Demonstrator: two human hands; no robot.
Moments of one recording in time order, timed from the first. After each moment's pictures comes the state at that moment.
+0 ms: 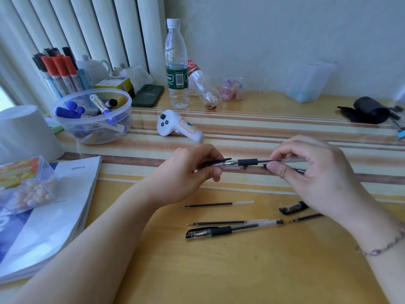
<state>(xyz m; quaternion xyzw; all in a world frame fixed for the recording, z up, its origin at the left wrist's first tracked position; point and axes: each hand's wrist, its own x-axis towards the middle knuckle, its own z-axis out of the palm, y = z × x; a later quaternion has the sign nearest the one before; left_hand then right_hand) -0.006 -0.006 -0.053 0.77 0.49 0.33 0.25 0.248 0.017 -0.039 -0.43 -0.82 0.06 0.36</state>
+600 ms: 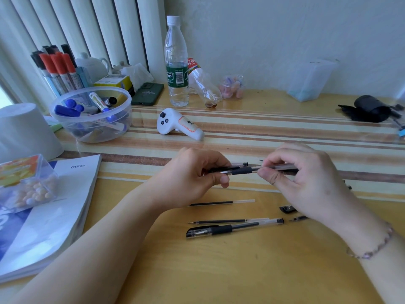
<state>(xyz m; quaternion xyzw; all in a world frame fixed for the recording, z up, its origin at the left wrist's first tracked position) 0.000 -0.010 -0.056 0.78 0.48 0.32 0.23 0.234 0.011 -0.045 -0.40 -0.83 0.12 0.36</state>
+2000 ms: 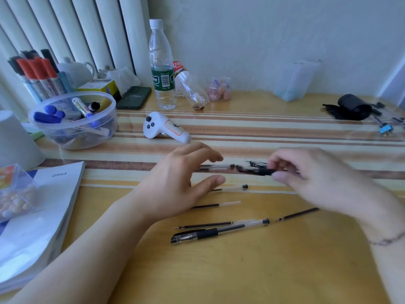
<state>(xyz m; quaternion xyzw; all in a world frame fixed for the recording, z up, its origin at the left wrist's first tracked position) 0.007 -0.012 -0.055 0.82 0.46 0.32 0.09 0.274 0.017 -0.021 -0.51 -0.84 0.10 0.12</state>
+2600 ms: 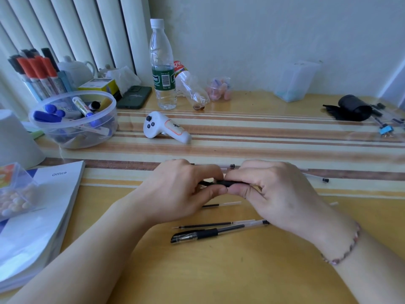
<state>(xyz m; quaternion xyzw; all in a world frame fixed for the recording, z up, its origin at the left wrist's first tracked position) 0.011 -0.016 -0.055 0.85 0.47 0.22 0.04 0.222 -0.002 -0.045 -0.37 -0.89 0.08 0.25</state>
